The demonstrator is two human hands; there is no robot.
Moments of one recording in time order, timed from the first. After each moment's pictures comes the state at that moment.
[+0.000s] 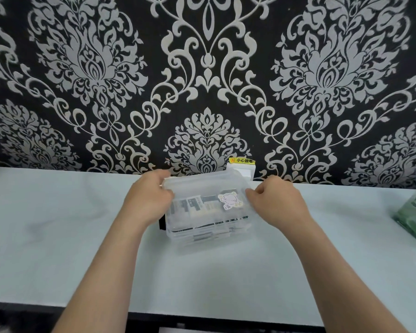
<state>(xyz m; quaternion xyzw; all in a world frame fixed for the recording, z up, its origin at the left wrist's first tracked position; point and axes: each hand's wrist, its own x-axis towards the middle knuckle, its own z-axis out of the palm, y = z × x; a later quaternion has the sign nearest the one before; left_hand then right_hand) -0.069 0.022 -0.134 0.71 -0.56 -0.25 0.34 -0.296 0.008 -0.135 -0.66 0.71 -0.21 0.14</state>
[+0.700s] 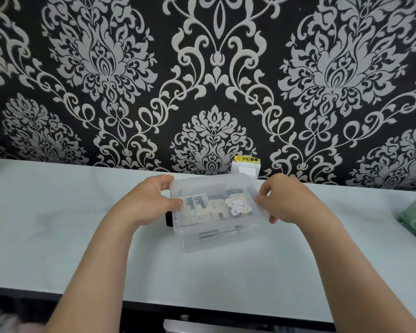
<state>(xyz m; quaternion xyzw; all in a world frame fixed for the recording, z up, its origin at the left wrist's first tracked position) -0.051 0.036 -0.131 0.68 -0.57 -0.36 0.28 -0.299 0.013 -0.116 -0.70 0.70 -0.08 0.15</state>
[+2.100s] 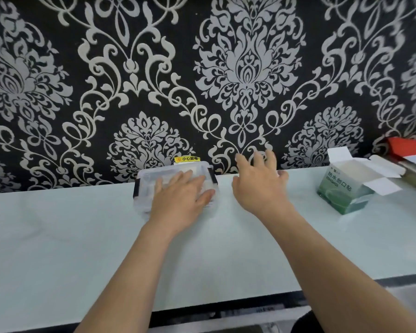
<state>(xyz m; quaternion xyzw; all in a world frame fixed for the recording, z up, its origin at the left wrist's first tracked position) -0.223 0.012 -0.152 0.61 -0.79 -0.03 0.11 -0.388 0.019 -0.131 -0.66 0.74 -0.13 -0.02</state>
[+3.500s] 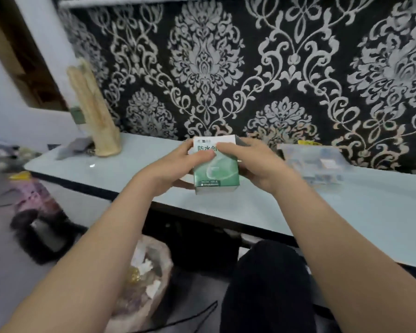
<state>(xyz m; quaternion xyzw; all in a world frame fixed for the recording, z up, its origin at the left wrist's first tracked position) 0.044 0.182 -0.079 0.62 -0.51 -0.45 0.39 -0.130 0.118 -0.081 -0.57 0.39 -0.35 0.64</state>
